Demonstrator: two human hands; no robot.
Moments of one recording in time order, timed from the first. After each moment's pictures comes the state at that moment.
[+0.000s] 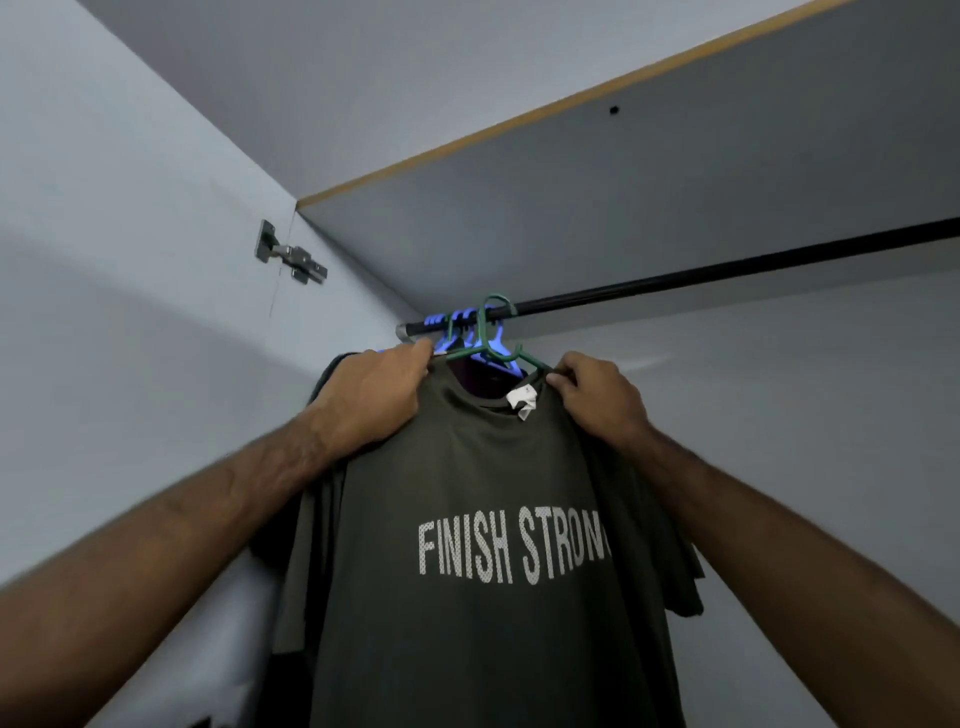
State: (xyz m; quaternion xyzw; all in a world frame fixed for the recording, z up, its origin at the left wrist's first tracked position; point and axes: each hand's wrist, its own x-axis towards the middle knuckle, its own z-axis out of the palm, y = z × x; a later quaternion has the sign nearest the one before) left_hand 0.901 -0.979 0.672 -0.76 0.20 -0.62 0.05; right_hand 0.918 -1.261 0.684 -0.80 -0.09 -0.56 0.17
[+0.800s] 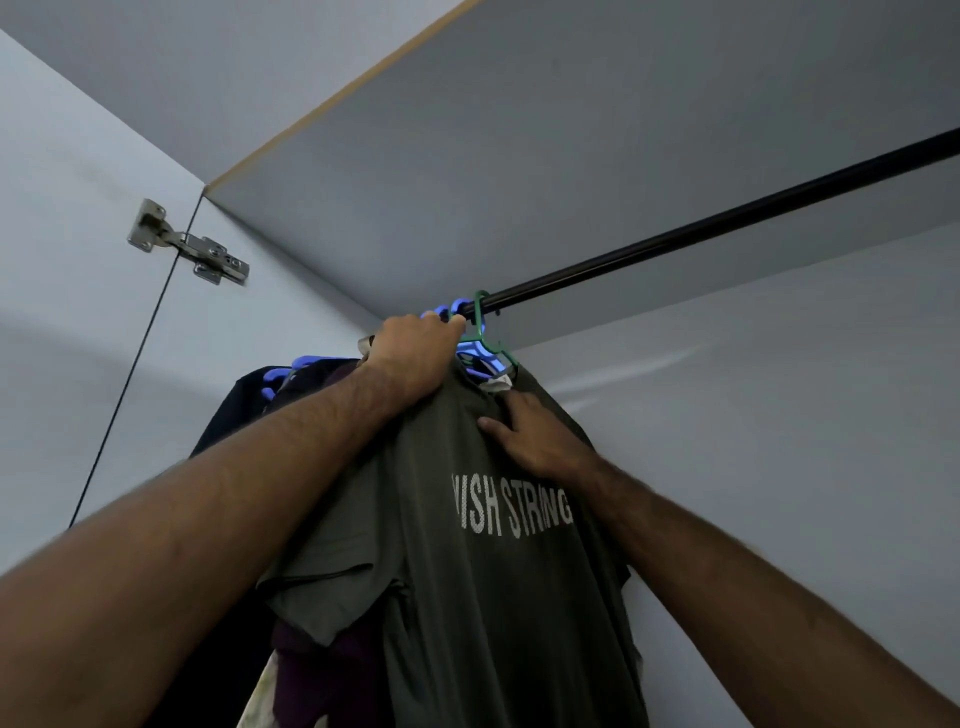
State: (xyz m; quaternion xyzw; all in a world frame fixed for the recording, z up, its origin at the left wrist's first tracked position) left_hand 1.032 -1.083 0.770 -0.76 0.05 -0.61 0.20; right_hand 1.118 -1.260 0.708 -0.82 -0.22 -0.48 0.19
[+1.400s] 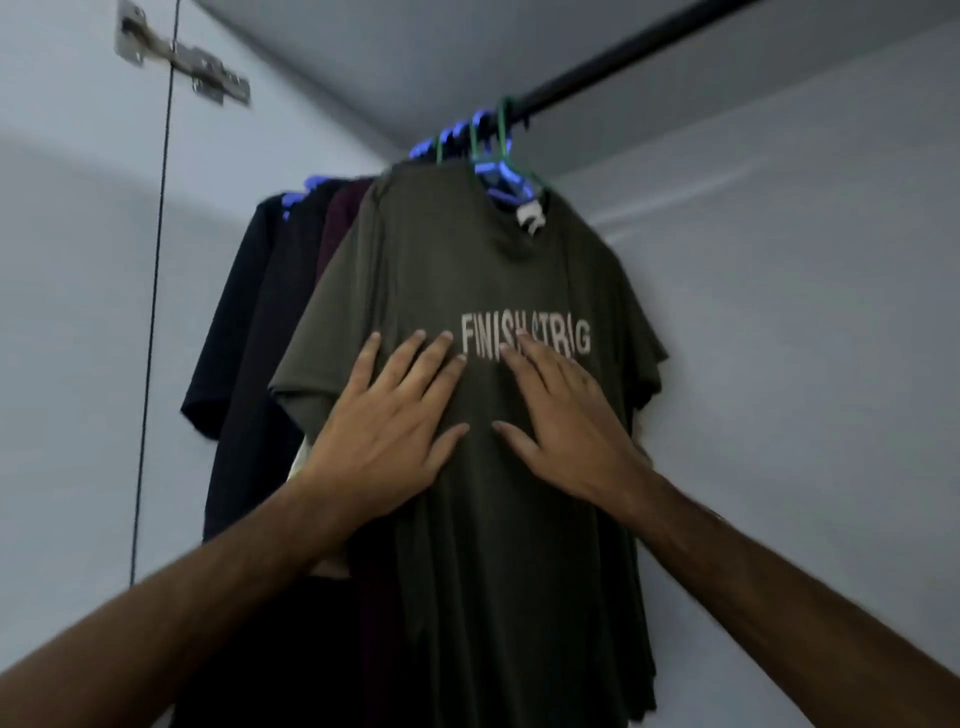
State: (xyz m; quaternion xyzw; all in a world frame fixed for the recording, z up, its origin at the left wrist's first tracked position) left_hand 0.996 -1.049 0.530 -0.78 0.14 -0.56 0.22; right_hand 1.065 -1.265 0.527 -0.78 -0.28 -0.56 0.04
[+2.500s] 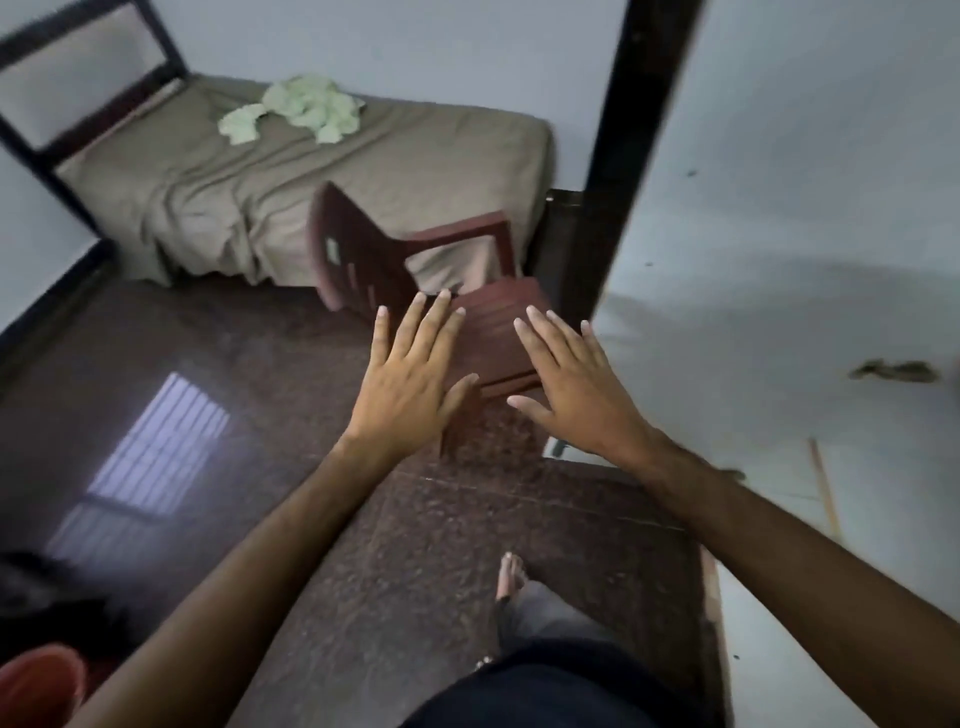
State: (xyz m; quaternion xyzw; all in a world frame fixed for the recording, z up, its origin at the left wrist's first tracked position) left_hand 0.204 -0.768 0.016 -0.91 -0.40 -0.10 0.08; right_hand 0.431 -0.844 -0.003 -0.66 -0.74 -0.02 0.09
